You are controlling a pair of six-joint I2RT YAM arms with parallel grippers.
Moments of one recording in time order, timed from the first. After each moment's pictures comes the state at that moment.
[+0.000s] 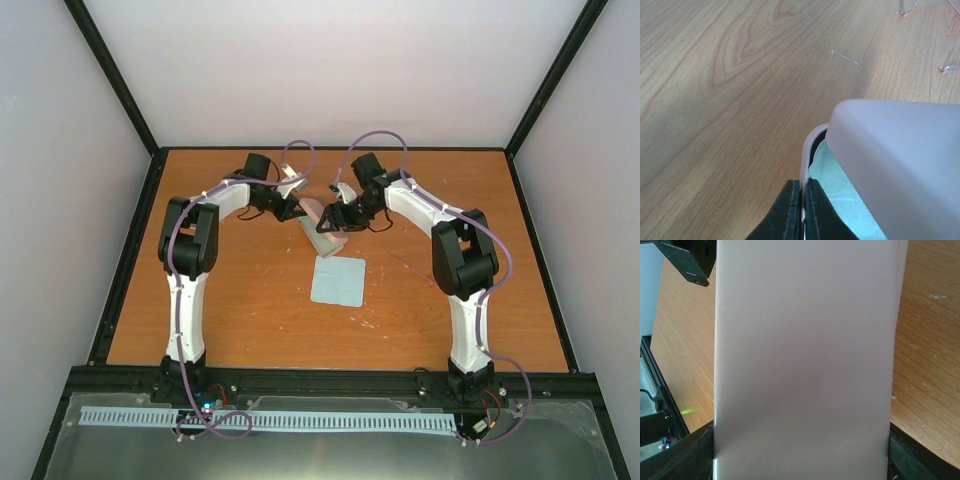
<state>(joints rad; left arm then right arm) -0.25 2.25 1.65 -0.47 0.75 0.47 0.46 2.09 1.68 -0.78 -0.69 0.12</state>
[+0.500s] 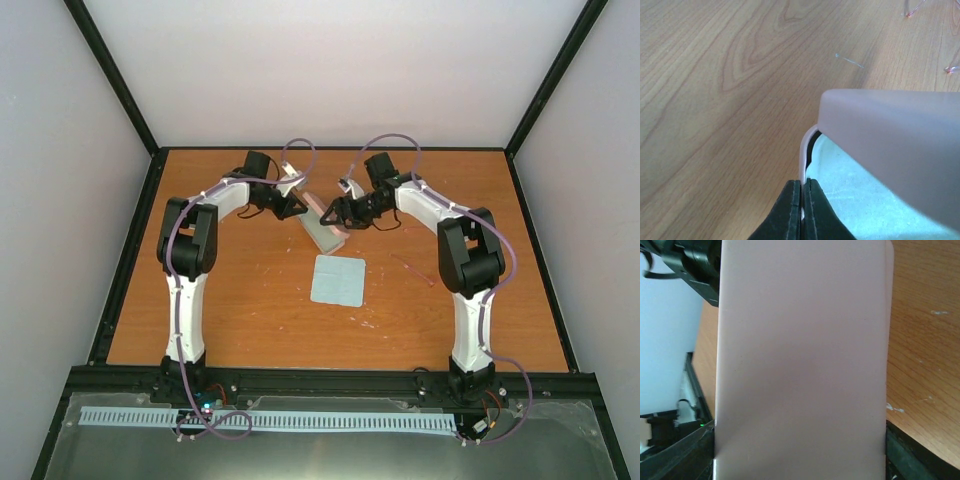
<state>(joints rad) -0.25 2.24 1.66 -0.49 0.74 0.48 0.41 2.08 1.63 -0.67 -0.81 0.18</state>
